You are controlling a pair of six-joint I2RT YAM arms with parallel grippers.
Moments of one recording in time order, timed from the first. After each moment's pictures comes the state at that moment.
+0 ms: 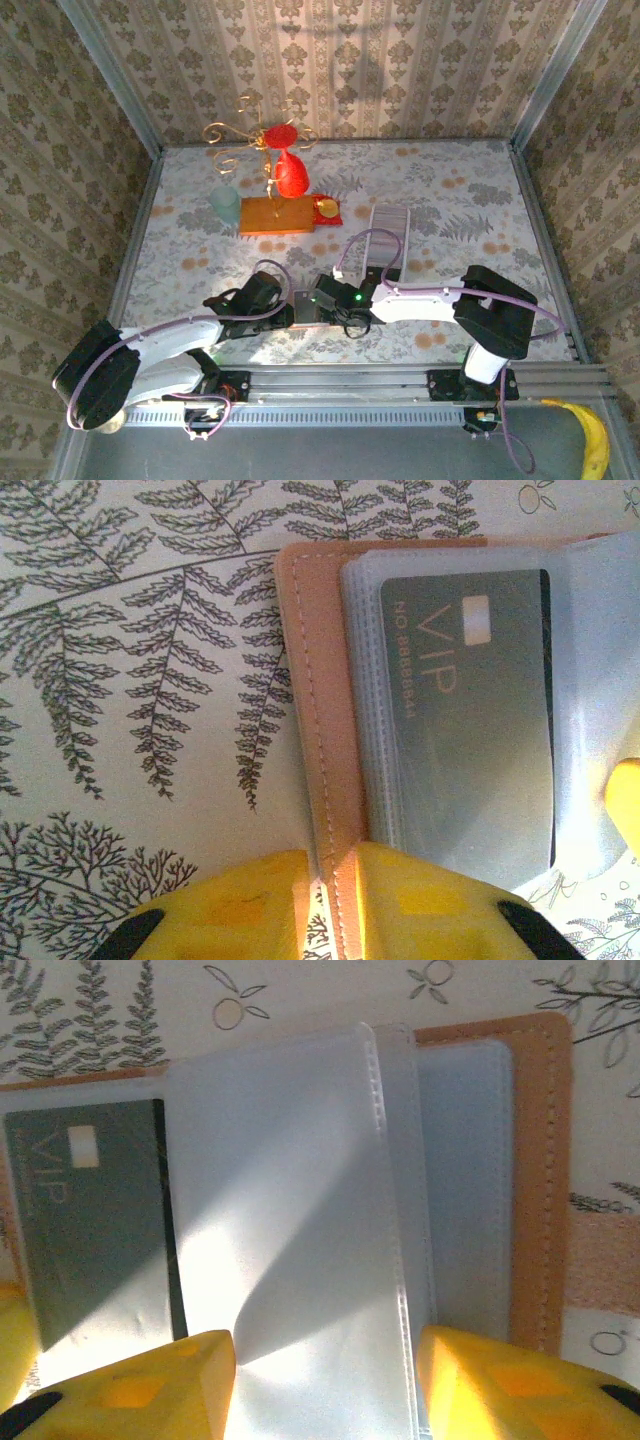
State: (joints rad) left arm -0.82 1.11 0.34 -0.23 0.13 -0.77; right arm 1.08 1.68 0.92 -0.38 0.18 1.13
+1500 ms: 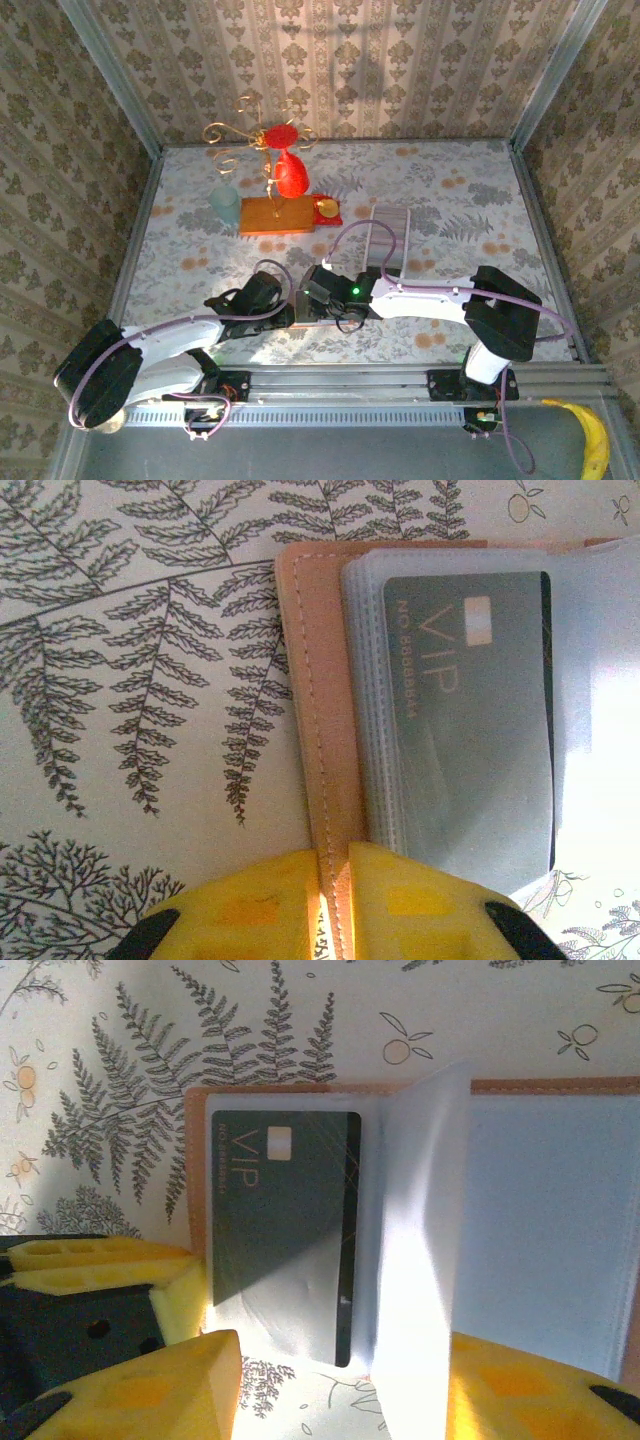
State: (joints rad) left arm -0.82 1.12 0.33 -0.20 0.14 -0.77; right arm 1.09 1.66 1.02 -0.42 0.14 1.08
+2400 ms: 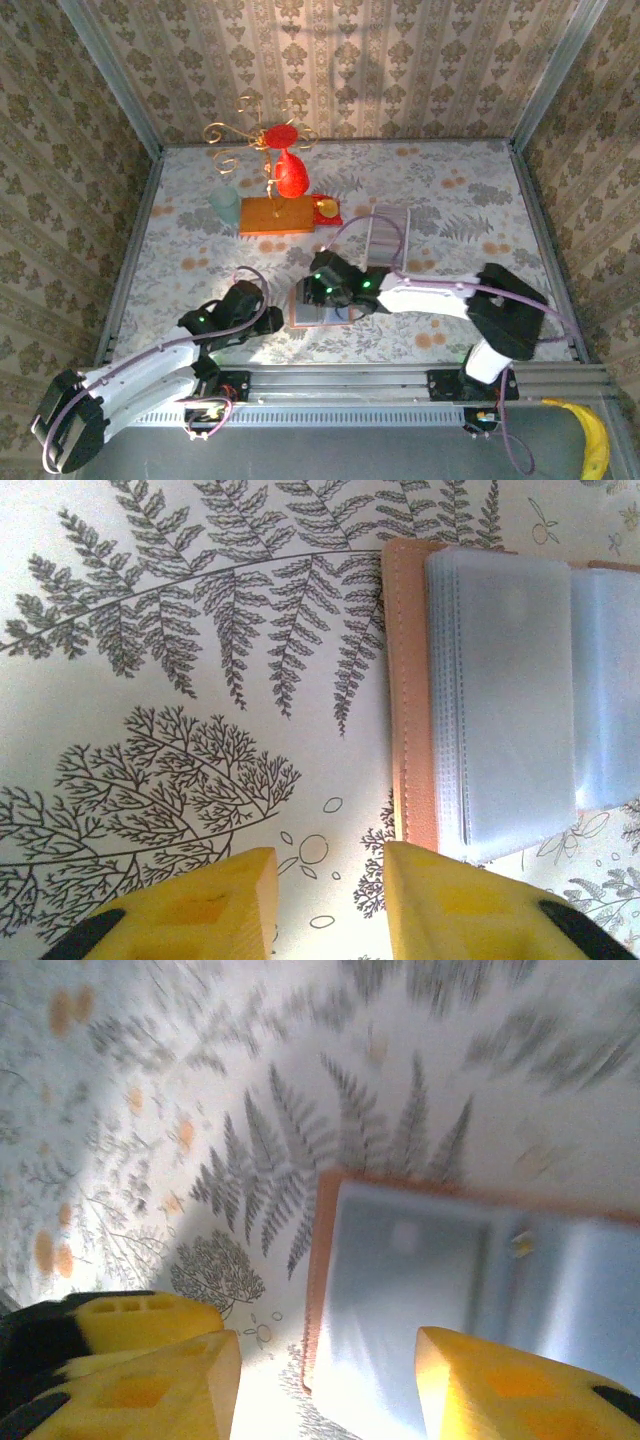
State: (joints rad) left arm -0.79 0.80 0.28 -0.42 0.08 -0.80; right arm 0.97 1.58 0.93 -0.15 0.00 0.93
